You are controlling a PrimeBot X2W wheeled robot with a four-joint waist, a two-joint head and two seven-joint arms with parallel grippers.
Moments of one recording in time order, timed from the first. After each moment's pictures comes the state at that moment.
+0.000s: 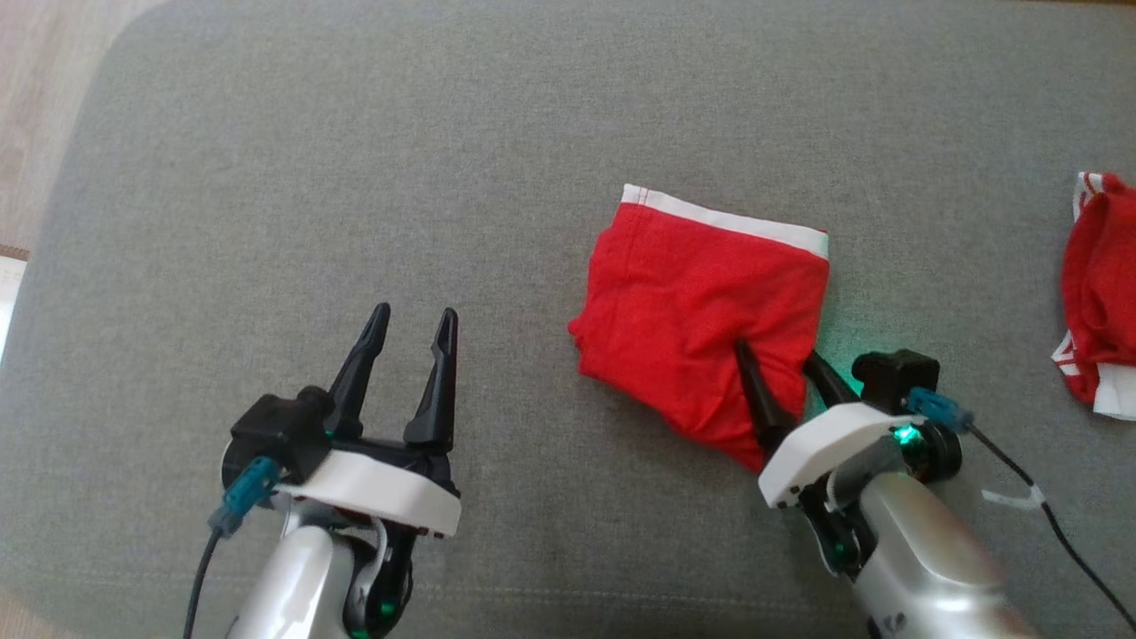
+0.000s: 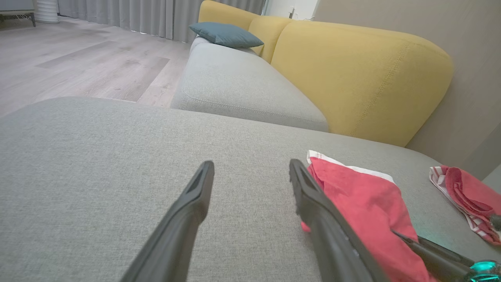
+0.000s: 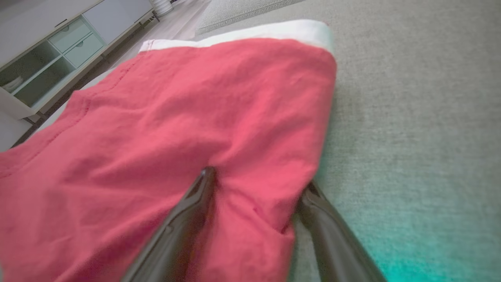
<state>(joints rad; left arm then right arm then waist) -0.13 0.05 -0.30 0.17 -0.31 -0.04 -0.26 -0.39 -0.05 0.32 0.79 0.42 0.12 -0.18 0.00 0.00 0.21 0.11</state>
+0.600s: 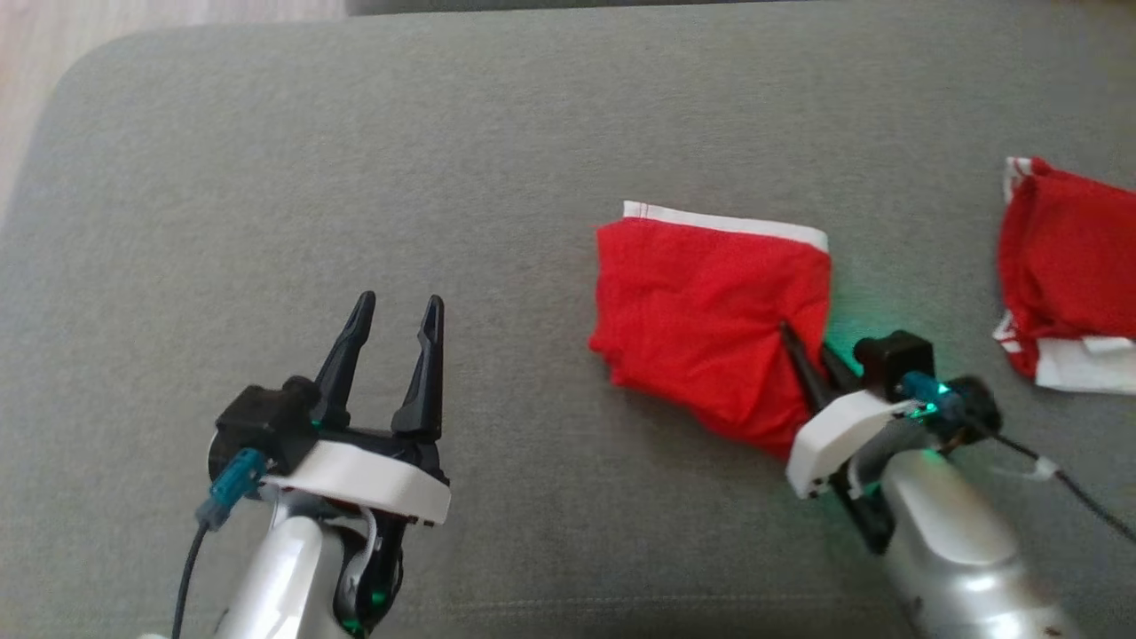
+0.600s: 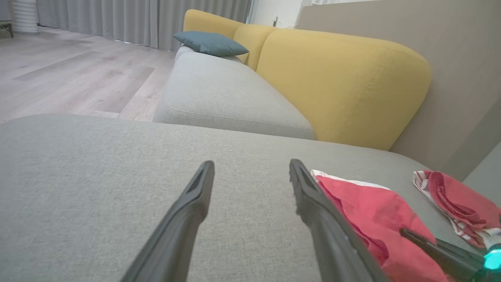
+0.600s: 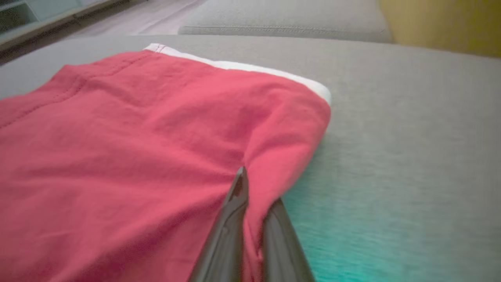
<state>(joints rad) -0.15 0.05 -0.28 0.17 -0.30 -0.04 -0.26 -0.46 -0.08 0.28 0.88 0.12 0.12 -0.24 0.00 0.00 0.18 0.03</state>
